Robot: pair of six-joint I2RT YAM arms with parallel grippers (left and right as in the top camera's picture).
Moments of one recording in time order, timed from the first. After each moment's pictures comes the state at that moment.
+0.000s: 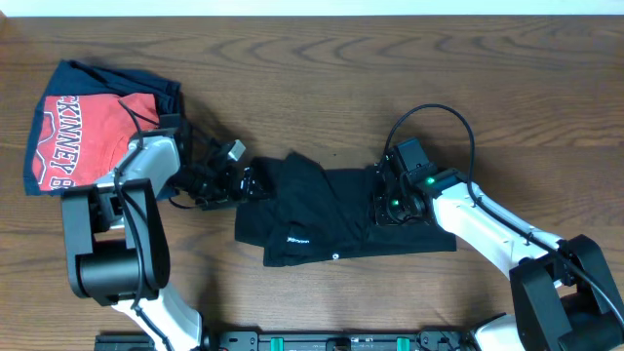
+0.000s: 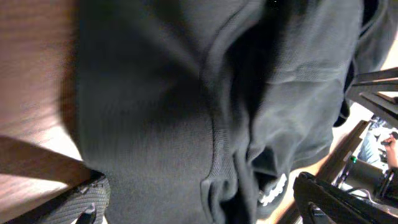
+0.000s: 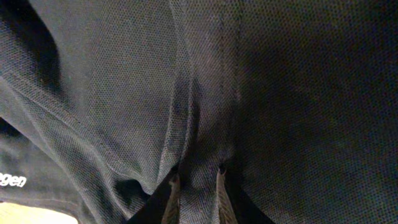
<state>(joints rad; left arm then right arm) 0.09 1.88 1.05 -0.88 0.71 0.26 0.44 1.61 0.84 -0.54 -0.27 0.40</state>
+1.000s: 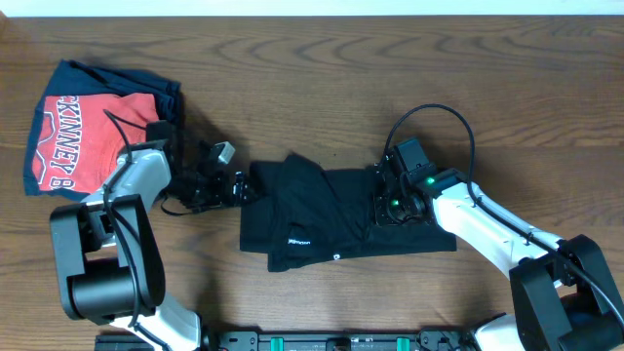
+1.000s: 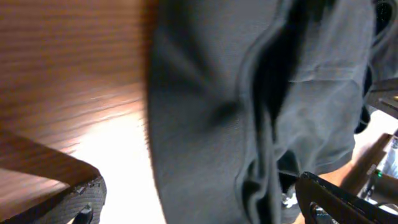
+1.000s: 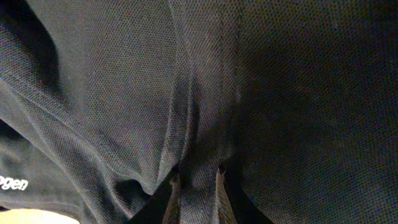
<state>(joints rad) 0.13 1.80 0.97 -0.80 0.68 0.27 0.44 1.61 0.84 -0.54 -0.27 0.40</state>
